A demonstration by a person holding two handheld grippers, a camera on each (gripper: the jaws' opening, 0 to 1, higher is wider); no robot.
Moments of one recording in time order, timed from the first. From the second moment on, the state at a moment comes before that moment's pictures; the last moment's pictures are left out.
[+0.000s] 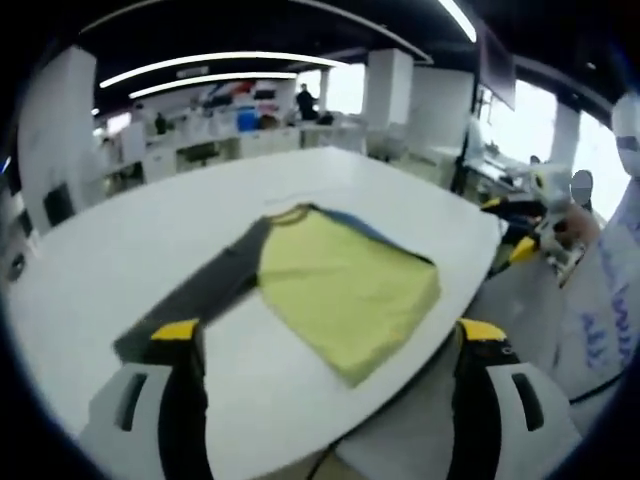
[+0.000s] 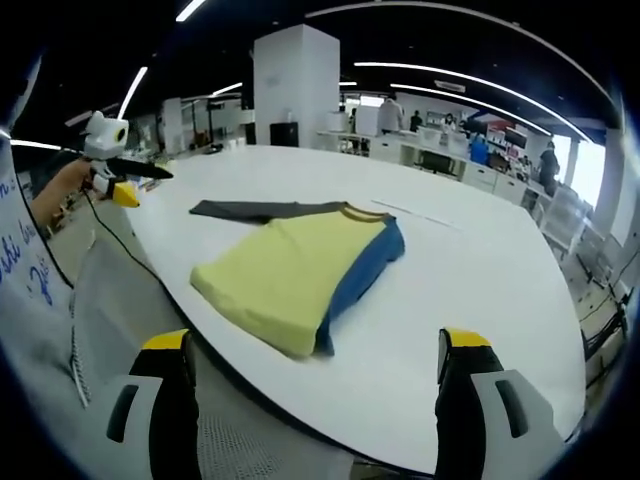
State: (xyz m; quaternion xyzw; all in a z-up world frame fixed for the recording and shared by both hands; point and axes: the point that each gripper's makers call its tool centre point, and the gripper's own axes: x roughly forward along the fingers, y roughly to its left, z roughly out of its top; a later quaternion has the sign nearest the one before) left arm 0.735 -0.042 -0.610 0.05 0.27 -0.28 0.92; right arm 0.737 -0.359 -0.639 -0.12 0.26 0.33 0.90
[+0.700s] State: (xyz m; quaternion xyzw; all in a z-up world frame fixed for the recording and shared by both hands) left arm 0.718 -0.055 -0.615 0.03 0.27 -0.27 0.92; right arm 0.738 -0.361 -0.648 -0.12 0.26 0.32 0.90
